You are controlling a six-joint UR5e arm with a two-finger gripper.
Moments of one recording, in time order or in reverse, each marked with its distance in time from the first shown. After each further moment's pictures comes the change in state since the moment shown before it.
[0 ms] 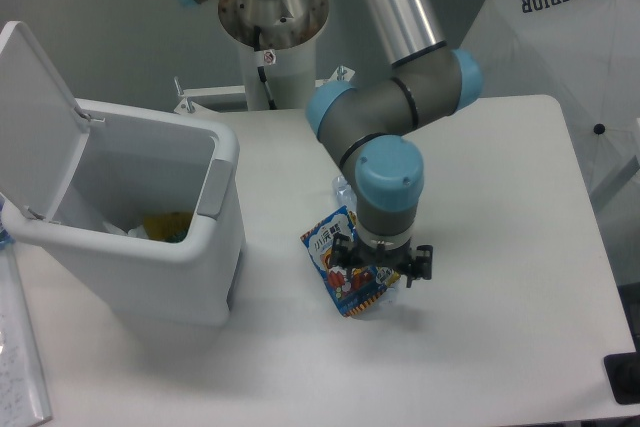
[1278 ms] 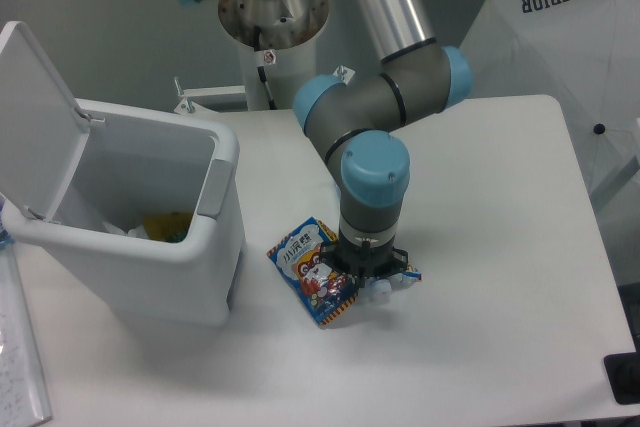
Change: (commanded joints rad) arm 0.006 0.089 0.023 -0.015 -0.118 -0.071
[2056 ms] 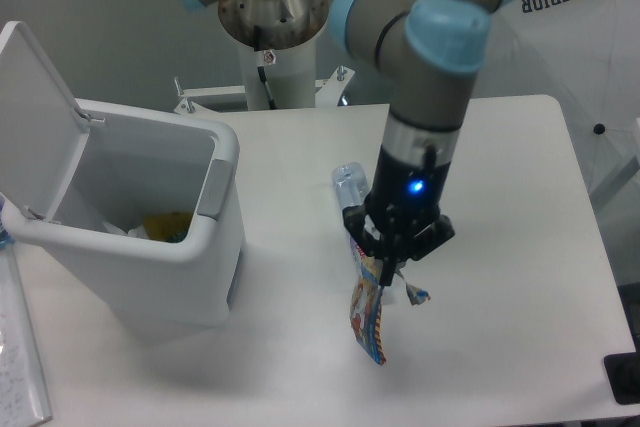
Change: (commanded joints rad) arm 0.126 0.118 0.224 -0.003 -0.434 -0.216
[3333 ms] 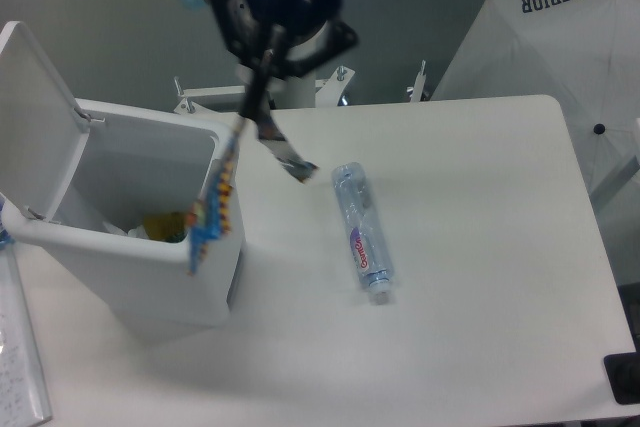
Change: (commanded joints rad) arm -0.107 0.367 -0.127 0.005 -0.213 -0.123
